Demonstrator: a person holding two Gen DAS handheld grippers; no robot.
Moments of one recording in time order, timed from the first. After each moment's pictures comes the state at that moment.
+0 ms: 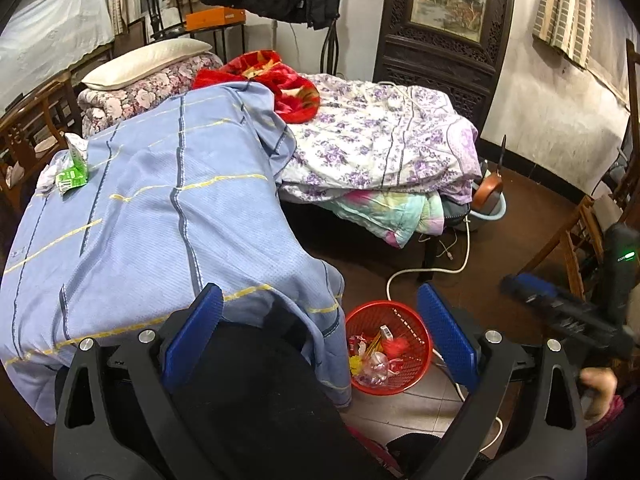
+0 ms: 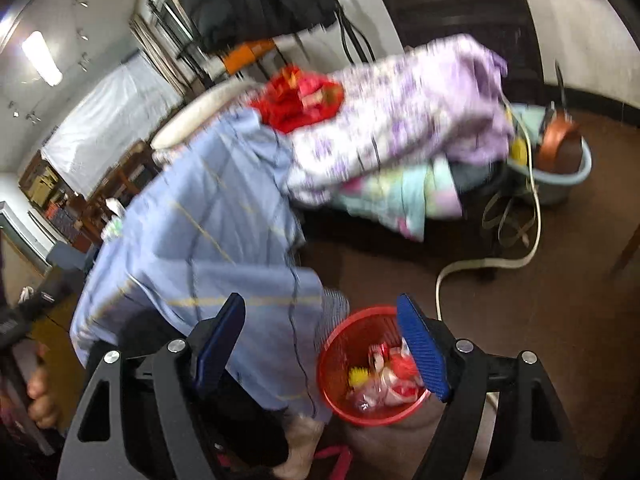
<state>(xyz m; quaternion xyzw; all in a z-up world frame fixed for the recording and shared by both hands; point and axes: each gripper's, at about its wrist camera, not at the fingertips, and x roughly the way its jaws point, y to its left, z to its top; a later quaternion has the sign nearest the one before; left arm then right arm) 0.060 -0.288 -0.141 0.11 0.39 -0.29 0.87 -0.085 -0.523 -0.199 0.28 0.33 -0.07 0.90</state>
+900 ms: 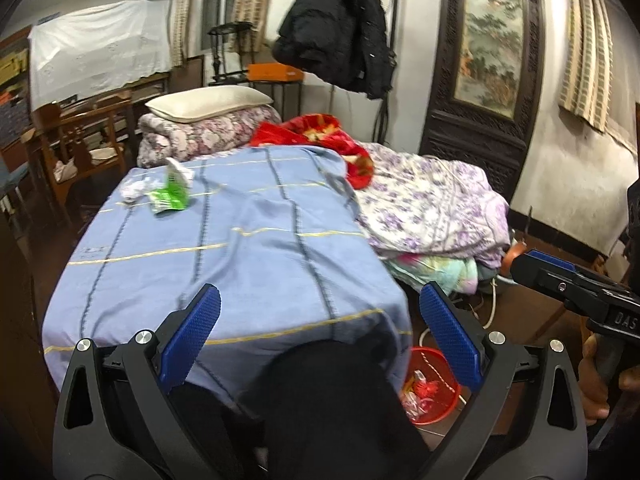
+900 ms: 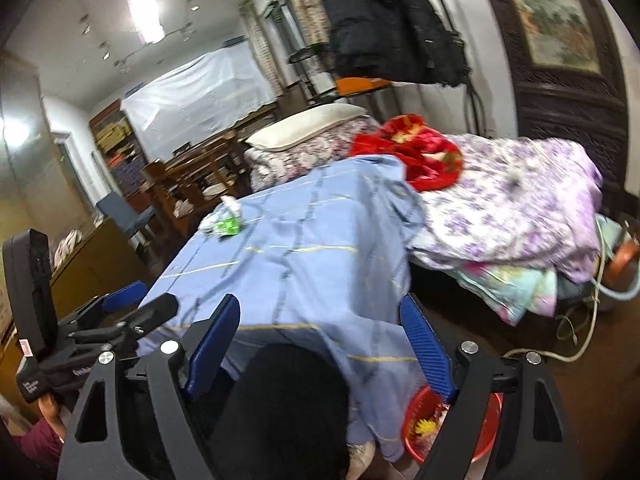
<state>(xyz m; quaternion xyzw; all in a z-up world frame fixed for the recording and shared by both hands) 0.043 -0.163 -0.088 0.04 0.29 -0.22 0.93 -0.029 -0.376 -0.070 0.17 0.28 0.05 0.94</state>
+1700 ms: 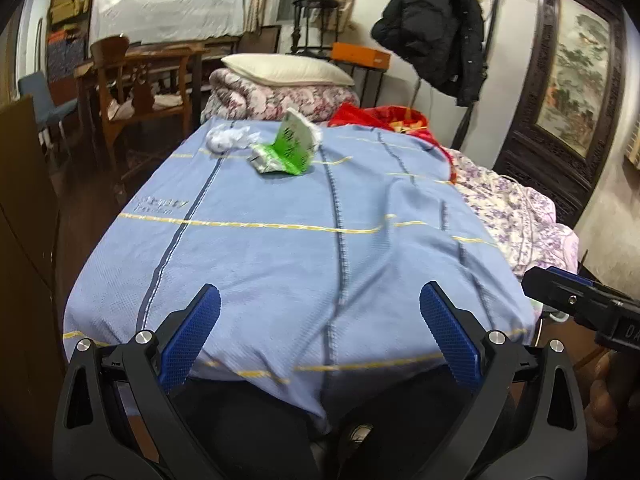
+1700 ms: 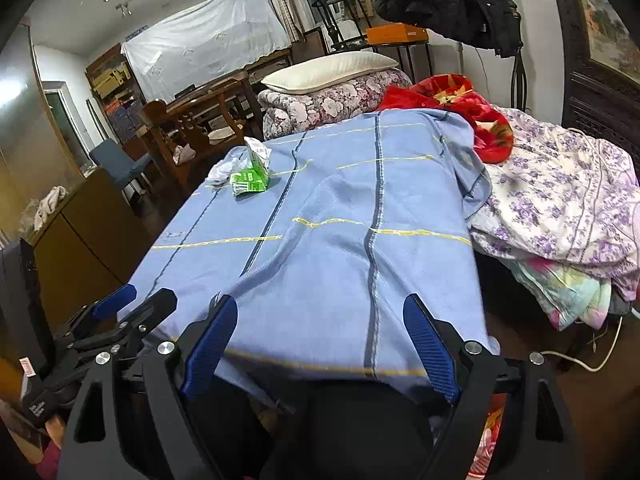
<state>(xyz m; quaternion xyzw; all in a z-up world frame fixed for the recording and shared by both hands) 0.136 -0.048 -0.136 -0.03 0.34 -0.12 0.93 0.102 -0.258 -0.097 0.13 0.37 0.07 0.92</state>
